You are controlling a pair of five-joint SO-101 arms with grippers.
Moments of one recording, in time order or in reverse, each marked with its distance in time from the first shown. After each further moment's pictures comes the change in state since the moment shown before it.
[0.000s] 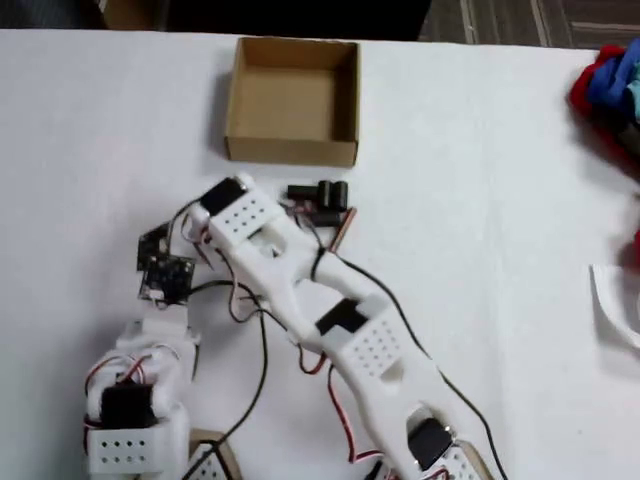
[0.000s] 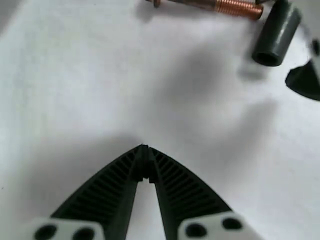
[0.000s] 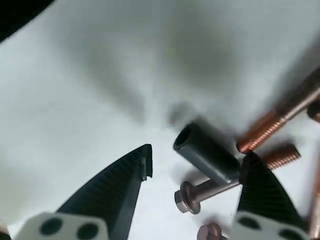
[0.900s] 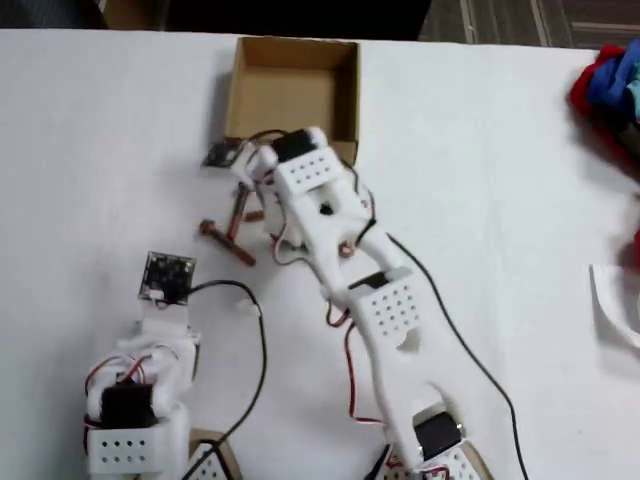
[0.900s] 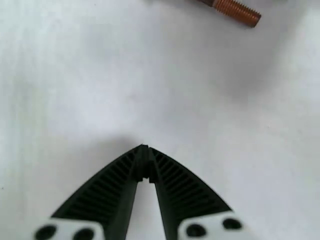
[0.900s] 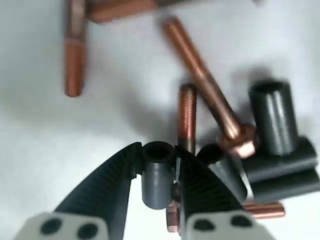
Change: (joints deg) left arm -0.1 0.0 0.0 0.0 0.1; right arm 16.2 8.3 -16.9 0.4 -18.7
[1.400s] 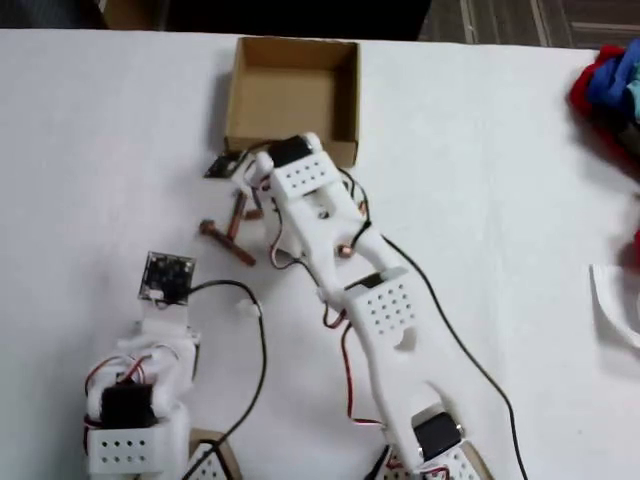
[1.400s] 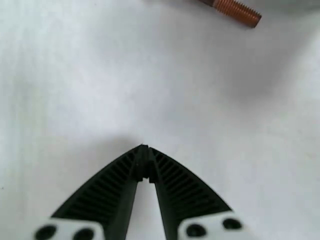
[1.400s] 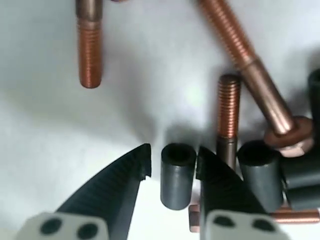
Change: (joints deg) left arm -0.1 0.0 0.0 0.0 -0.1; right arm -1.2 2.7 -0.1 3.4 -0.8
